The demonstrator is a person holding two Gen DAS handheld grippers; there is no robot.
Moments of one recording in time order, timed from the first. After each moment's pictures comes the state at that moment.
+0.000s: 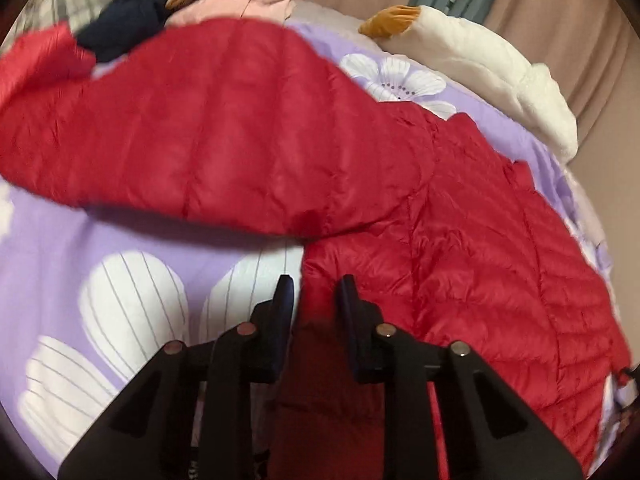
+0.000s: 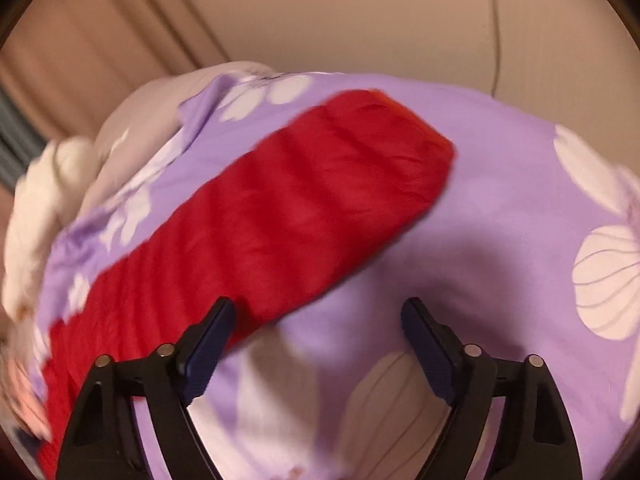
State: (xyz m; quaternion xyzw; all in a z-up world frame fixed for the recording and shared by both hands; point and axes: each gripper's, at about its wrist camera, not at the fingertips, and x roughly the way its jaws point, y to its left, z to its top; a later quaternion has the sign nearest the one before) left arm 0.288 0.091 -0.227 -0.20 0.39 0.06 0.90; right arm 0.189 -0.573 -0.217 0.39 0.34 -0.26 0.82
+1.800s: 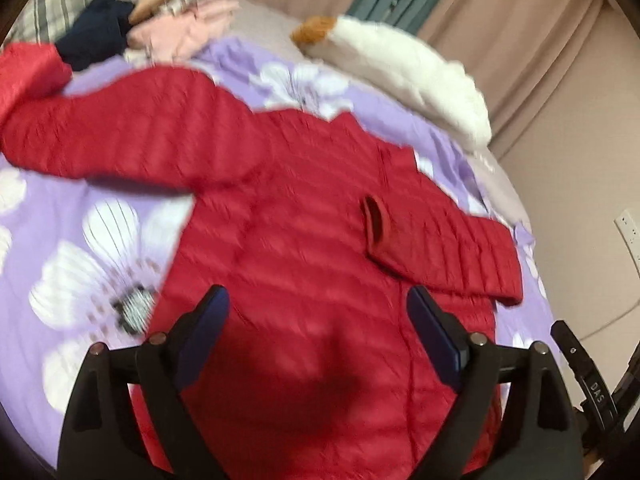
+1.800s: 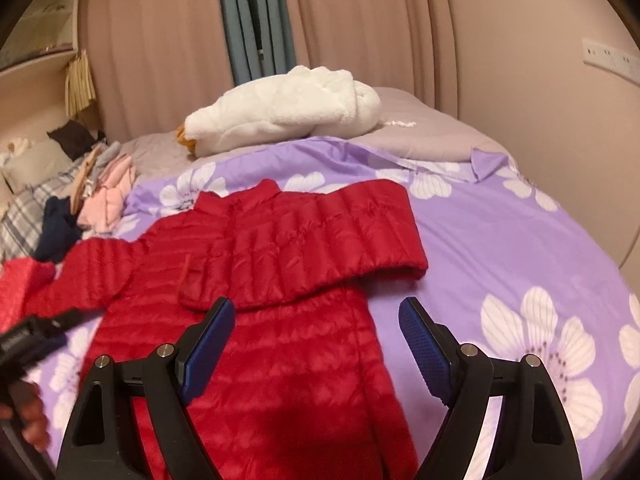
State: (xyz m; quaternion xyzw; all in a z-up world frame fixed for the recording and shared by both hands) left arm 0.206 0.005 -0.147 -0.21 0.40 -0.03 0.89; right arm 0.168 -0.274 -0.105 0.09 0.30 0.00 0.95
